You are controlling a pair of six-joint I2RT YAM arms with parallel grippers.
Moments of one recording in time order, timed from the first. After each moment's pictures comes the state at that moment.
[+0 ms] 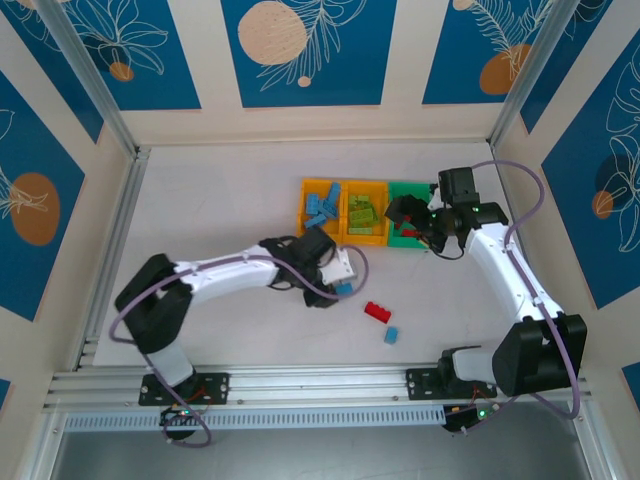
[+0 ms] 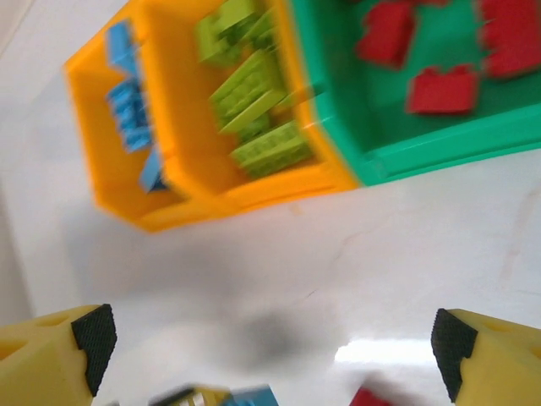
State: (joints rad) left arm -0.88 1.66 1.13 -0.54 0.30 0.27; right arm 0.12 1.29 1.12 -0.83 -0.40 0.64
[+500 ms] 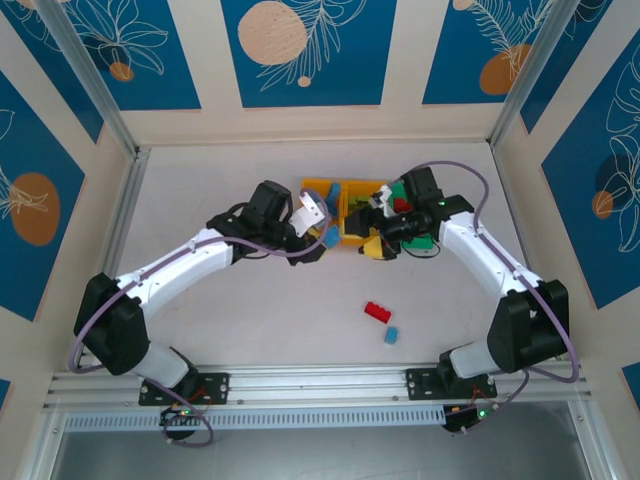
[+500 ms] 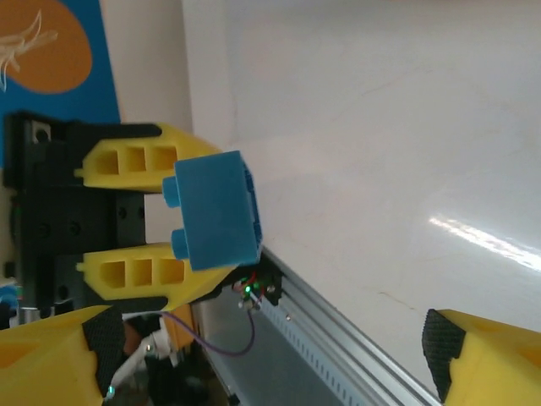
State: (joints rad) left arm -0.68 1.49 1.18 -0.47 0.46 0.18; right arm 0.31 1.43 1.15 -0.79 -0.92 0.55
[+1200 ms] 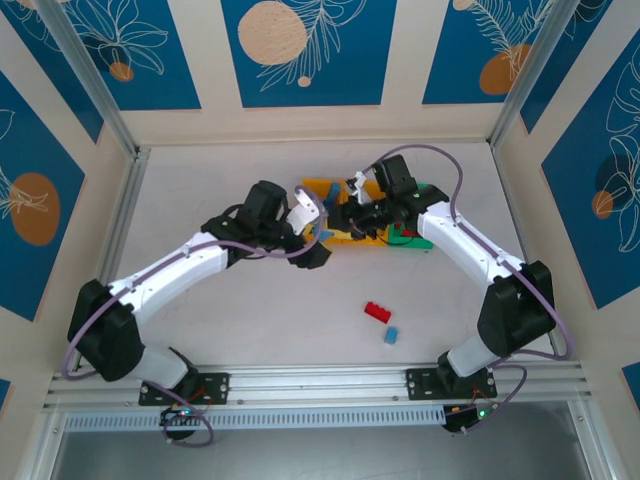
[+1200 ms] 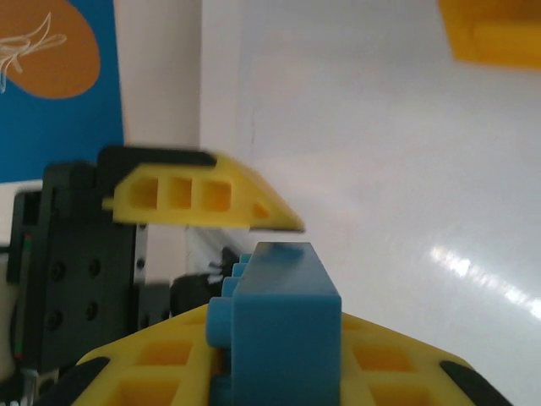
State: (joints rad) left arm -0.68 1.42 1.13 -0.41 0.42 0.11; right arm 0.46 1.54 1.31 -0.66 -0.74 0.66
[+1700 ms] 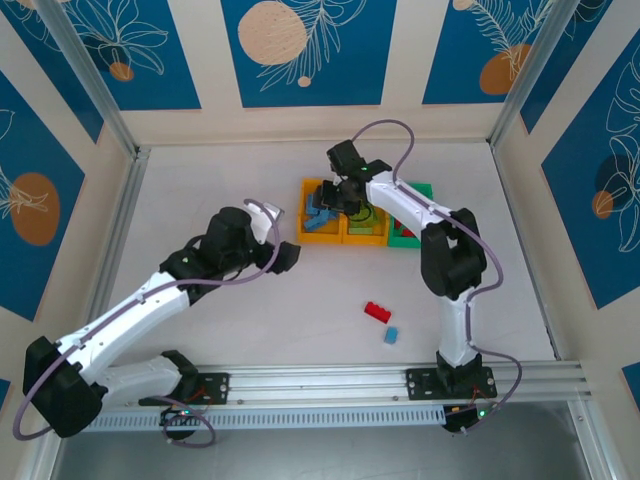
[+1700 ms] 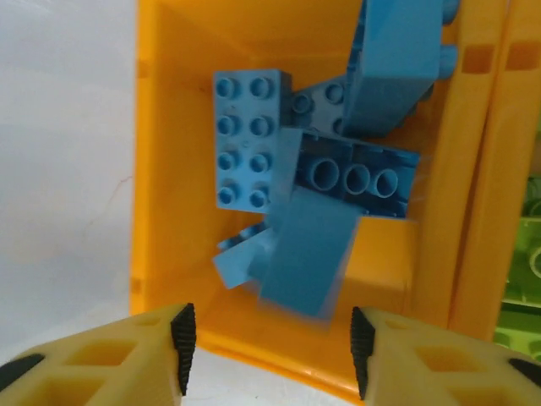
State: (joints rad) left arm -0.67 1.09 0.88 -0.38 0.03 -0.13; right arm 0.52 2.04 1.73 -0.76 -0.14 0.60
